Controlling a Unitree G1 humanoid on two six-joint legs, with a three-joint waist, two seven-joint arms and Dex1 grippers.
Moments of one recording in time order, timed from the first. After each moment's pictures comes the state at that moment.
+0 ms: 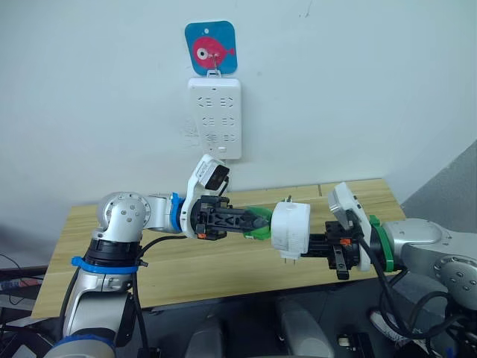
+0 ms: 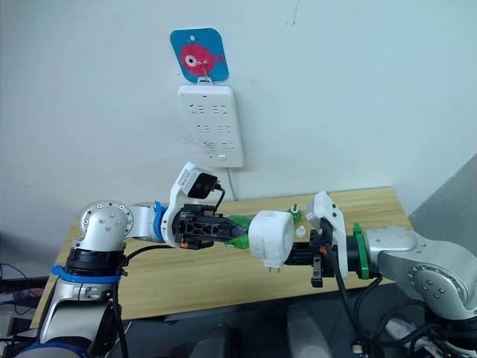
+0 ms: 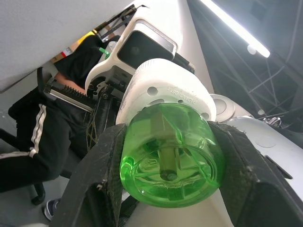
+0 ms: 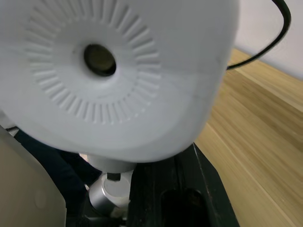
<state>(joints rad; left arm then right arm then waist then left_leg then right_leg) -0.62 0.50 0.02 -0.02 -1.18 1.41 -1.09 -0.28 -0.81 0.04 -0.70 1.02 1.01 0.70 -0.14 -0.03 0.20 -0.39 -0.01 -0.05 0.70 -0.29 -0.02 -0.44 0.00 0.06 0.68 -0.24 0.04</state>
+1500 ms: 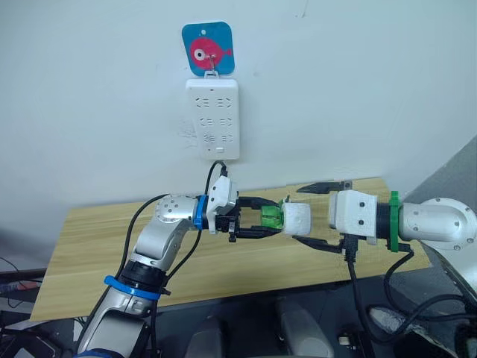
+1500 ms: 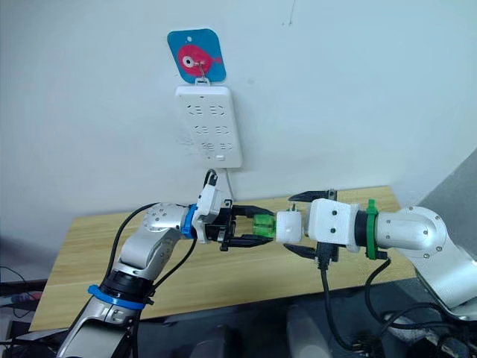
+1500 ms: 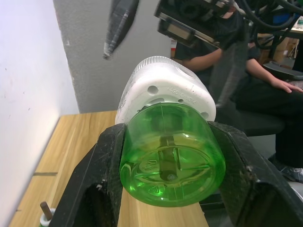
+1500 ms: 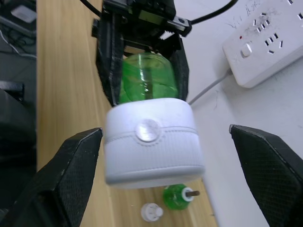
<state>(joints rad) -0.47 0.41 -0.21 0.05 -0.42 0.12 -1.30 -0.33 -0.95 0.15 -0.71 0.28 0.49 0.87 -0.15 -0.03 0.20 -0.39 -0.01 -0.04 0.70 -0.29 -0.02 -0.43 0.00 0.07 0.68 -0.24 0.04</state>
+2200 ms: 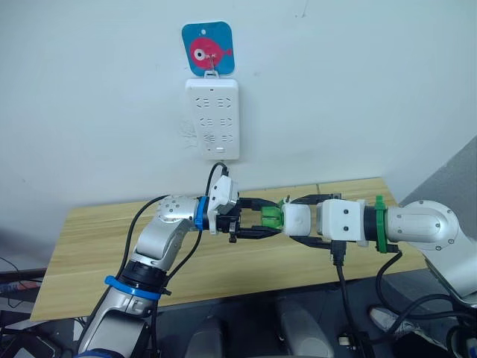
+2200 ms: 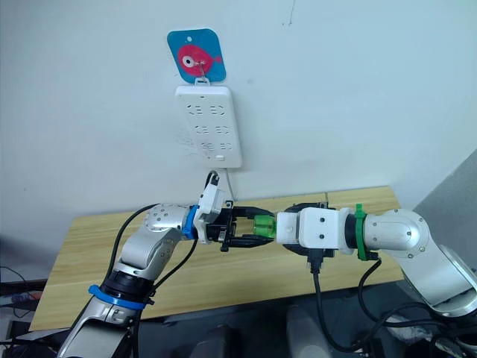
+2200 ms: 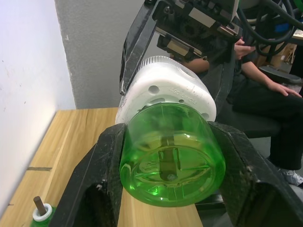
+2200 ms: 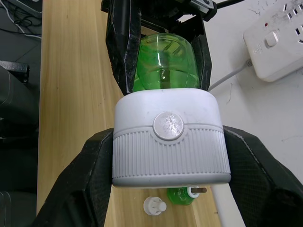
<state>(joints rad) -0.47 0.41 -0.21 0.03 -0.43 0.21 -1.28 -0.34 -0.92 0.22 -0.68 0.18 0.47 0.92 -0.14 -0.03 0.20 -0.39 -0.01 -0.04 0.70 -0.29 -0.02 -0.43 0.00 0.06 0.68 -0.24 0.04</state>
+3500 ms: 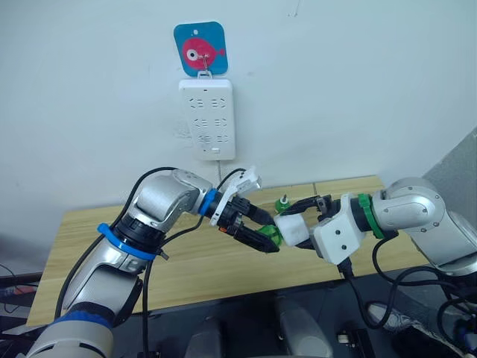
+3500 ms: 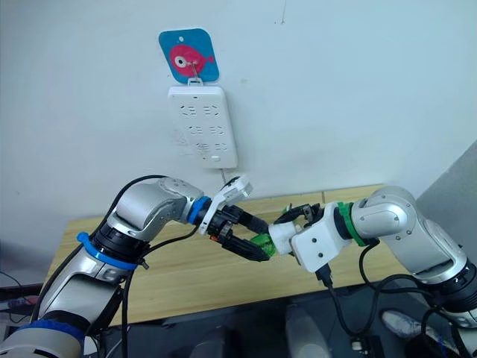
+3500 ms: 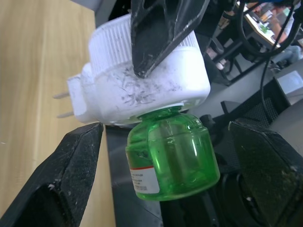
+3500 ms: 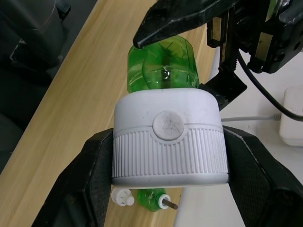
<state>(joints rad) -0.81 0.55 -0.43 0.02 -0.50 1.02 -1.39 -0.52 -0.89 0.34 -0.47 -0.03 -0.02 1.22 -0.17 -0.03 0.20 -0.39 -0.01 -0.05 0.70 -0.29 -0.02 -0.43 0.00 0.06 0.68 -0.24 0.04</state>
